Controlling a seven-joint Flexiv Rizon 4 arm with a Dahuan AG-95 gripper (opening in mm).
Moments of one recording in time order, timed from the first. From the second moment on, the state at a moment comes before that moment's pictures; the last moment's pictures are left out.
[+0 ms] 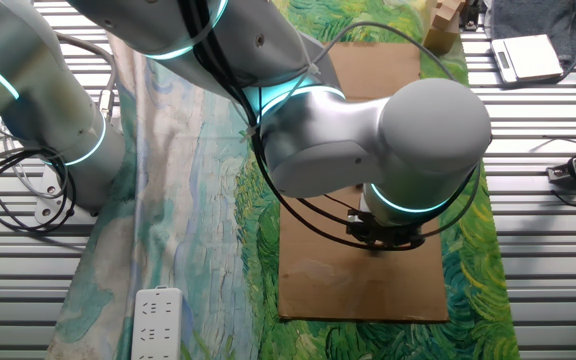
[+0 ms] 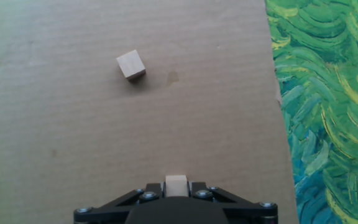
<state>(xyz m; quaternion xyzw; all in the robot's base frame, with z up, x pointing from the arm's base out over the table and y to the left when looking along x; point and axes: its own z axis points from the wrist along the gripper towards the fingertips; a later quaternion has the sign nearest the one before) 0.518 -0.147 0.025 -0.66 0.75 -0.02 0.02</state>
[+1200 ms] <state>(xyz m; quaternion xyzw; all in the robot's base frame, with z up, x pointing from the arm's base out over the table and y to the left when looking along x) 0.517 -0.147 0.025 -0.72 0.69 -0.01 0.02</state>
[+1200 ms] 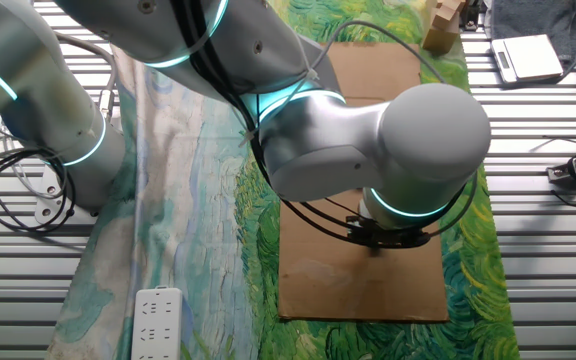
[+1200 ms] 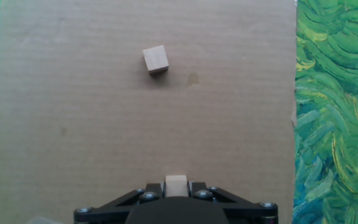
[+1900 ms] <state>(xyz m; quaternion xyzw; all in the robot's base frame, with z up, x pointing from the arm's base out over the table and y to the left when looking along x) 0.510 -0.143 0.024 -0.72 0.69 0.00 0.04</state>
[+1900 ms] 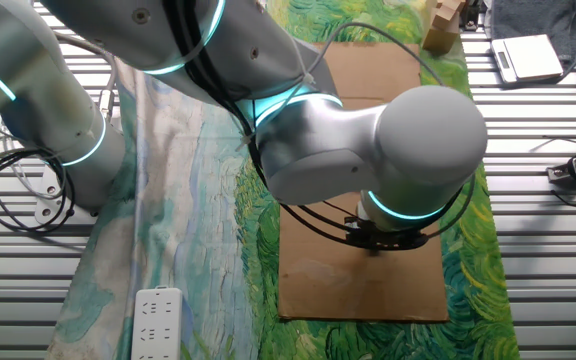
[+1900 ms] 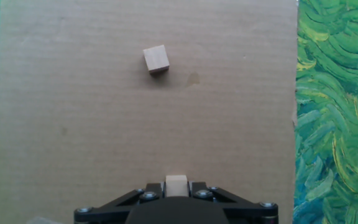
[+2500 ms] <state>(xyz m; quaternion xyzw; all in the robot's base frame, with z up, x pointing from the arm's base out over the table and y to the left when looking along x) 0.495 -0.123 0.025 -0.72 0.69 0.00 0.04</state>
